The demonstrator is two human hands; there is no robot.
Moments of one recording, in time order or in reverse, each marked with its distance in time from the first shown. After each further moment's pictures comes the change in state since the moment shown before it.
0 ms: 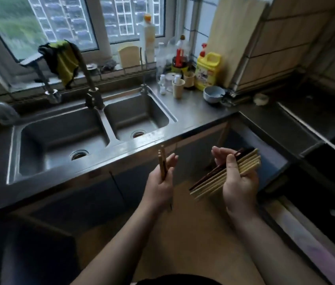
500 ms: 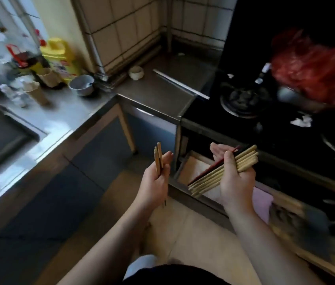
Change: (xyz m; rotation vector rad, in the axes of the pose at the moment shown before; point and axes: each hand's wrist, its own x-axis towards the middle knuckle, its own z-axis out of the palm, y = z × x) left_hand -0.020 0.032 0.336 0.037 -0.564 -0.039; right_hand 0.028 -0.019 -0.334 0.018 0.548 0.024
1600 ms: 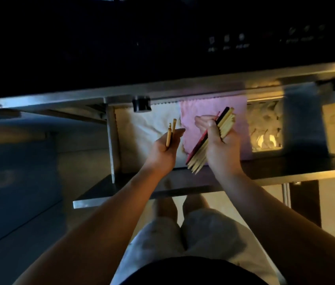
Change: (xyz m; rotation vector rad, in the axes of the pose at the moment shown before) left_hand 0.212 -0.238 0.271 0.244 -0.712 -0.443; right_hand 0.166 0.233 -0.177 -0.504 0.555 0.568
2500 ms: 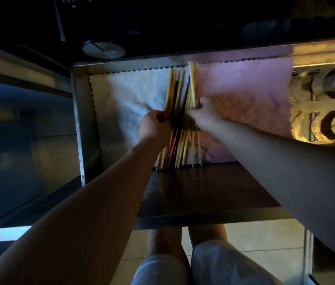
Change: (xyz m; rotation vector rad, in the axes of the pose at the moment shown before) left_hand 0.126 -0.123 0.011 0.381 0.260 -0.257; right_hand 0.151 0.163 0.106 -0.392 -0.353 0.274
